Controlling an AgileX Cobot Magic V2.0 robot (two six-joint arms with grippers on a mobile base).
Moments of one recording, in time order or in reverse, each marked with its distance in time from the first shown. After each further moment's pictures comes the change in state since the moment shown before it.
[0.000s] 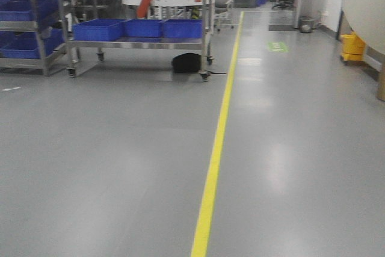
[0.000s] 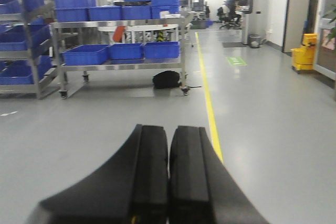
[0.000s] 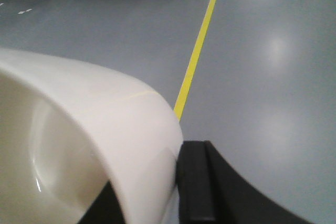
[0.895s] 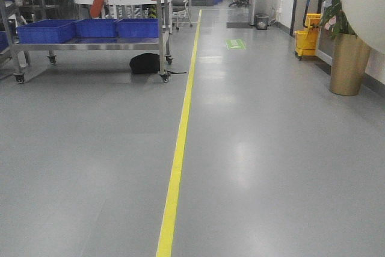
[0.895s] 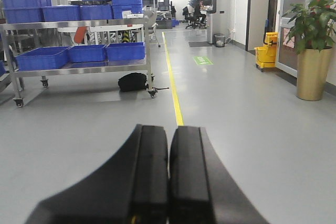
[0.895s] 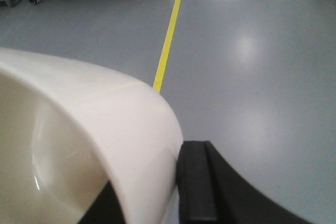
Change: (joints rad) left arm 0.000 0.000 0.000 0.000 0.000 0.000; right arm 0.000 0.000 0.000 0.000 0.000 0.000
